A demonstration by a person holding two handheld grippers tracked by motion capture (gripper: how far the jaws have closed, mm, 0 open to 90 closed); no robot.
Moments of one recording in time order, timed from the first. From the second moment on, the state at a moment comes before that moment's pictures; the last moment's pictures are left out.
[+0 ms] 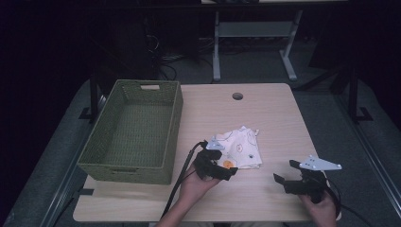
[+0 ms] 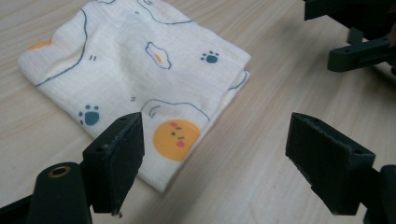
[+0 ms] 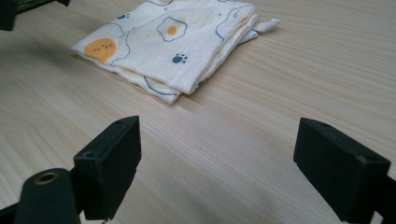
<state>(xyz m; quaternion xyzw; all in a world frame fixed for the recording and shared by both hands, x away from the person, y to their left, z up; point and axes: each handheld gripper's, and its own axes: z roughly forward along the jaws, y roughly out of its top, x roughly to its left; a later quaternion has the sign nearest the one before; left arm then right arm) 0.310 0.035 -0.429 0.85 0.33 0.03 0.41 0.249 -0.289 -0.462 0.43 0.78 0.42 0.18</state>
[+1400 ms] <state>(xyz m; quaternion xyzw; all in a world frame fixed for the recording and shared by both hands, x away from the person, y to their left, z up) 0.388 -0.020 -0.438 0.88 0.36 0.05 0.31 0.250 -0.294 -0.461 0.43 0.77 0.43 0.18</state>
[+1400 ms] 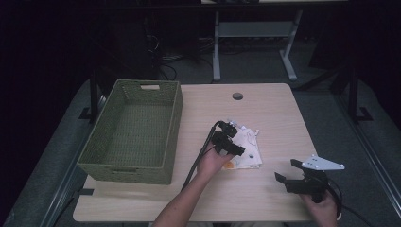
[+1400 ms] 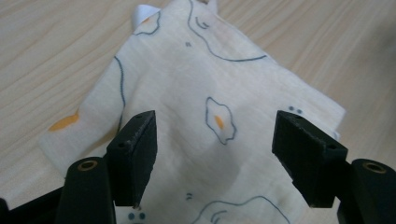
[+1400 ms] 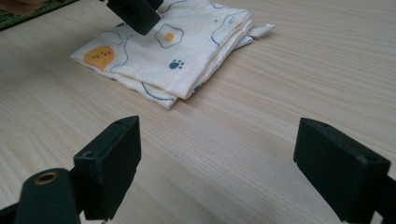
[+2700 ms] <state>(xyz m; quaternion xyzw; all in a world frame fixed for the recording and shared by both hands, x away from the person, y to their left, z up) 0.395 -0.023 -0.441 0.91 0.32 0.07 0.27 0.249 -0.300 -0.462 0.44 0.76 0.44 0.18</state>
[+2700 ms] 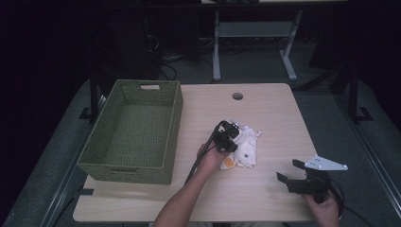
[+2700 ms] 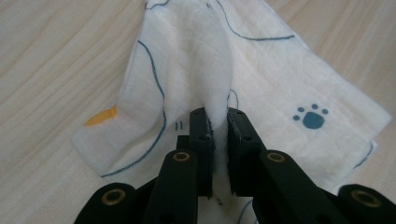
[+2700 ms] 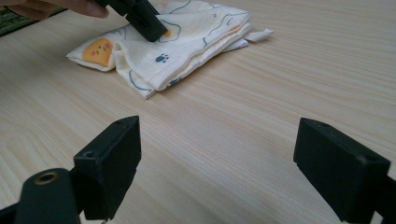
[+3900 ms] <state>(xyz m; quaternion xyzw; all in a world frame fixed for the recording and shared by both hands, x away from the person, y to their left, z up) 0.374 0.053 -0.353 0.85 0.32 -0.03 0.42 0.250 -0.307 -0.464 0.45 0.76 0.44 0.18</state>
